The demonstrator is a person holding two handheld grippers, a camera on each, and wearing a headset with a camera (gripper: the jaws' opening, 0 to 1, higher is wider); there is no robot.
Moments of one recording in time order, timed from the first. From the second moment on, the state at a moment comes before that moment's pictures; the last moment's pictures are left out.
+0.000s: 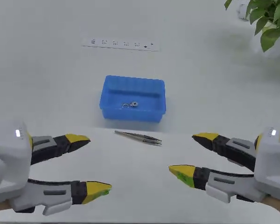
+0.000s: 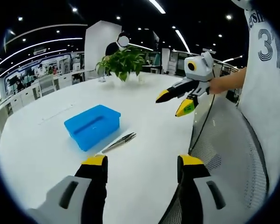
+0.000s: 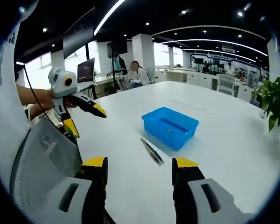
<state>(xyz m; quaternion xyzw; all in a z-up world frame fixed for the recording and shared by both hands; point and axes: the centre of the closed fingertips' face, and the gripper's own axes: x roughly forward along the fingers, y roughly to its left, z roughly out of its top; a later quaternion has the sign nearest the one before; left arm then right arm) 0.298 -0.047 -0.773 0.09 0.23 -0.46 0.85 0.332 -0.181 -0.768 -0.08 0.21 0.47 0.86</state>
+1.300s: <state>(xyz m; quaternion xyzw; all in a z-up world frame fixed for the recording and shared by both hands) 0.264 -0.015 -0.771 0.07 0.25 -0.43 0.87 0.313 -0.172 -0.749 -0.13 0.17 0.47 0.86</state>
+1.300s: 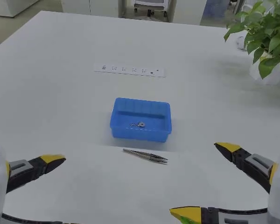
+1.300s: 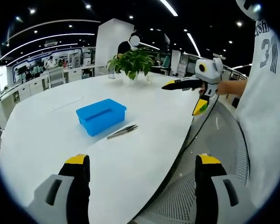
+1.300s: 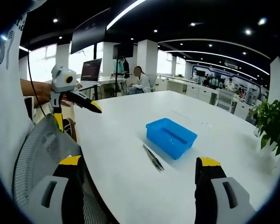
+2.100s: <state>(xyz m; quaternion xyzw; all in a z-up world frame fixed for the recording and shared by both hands) 0.263 -0.024 -0.761 0.09 0.23 -0.45 0.86 0.296 -0.162 -0.754 -0.11 0.18 0.51 0.83</state>
